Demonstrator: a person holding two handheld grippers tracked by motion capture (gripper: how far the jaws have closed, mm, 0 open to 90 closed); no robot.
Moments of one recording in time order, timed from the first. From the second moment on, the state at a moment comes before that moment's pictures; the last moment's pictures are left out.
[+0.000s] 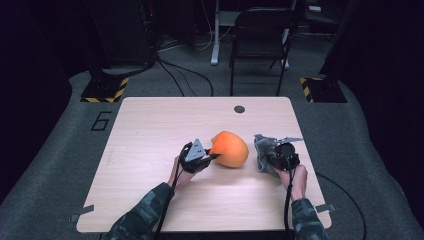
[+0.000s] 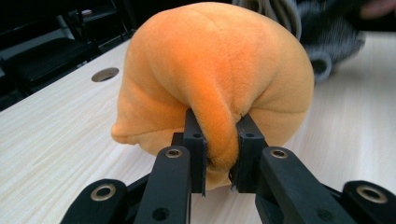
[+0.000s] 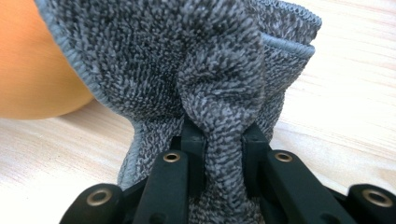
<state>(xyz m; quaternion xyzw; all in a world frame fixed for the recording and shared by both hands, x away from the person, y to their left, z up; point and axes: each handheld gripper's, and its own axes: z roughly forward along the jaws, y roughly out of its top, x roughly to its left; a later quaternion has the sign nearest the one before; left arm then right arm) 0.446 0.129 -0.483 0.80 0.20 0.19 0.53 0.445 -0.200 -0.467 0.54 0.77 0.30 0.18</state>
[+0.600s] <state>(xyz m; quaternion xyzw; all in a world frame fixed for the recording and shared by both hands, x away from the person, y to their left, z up) 0.432 0.134 -0.463 0.78 0.37 0.03 0.51 0.430 -0.203 -0.452 0.54 0.76 0.31 0.19</state>
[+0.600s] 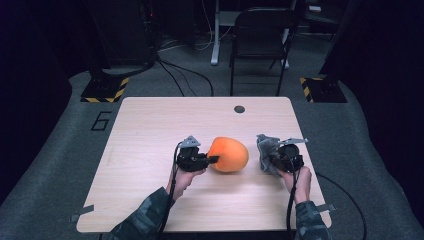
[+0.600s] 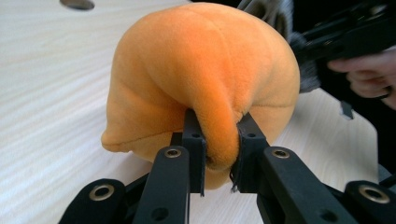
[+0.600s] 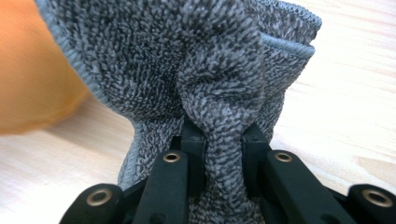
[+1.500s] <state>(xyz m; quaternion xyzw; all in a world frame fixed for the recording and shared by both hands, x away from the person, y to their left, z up) 0.430 0.112 -0.479 0.80 0.30 0.10 0.50 0.421 -0.101 -0.420 0.44 0.80 0.36 0.18</state>
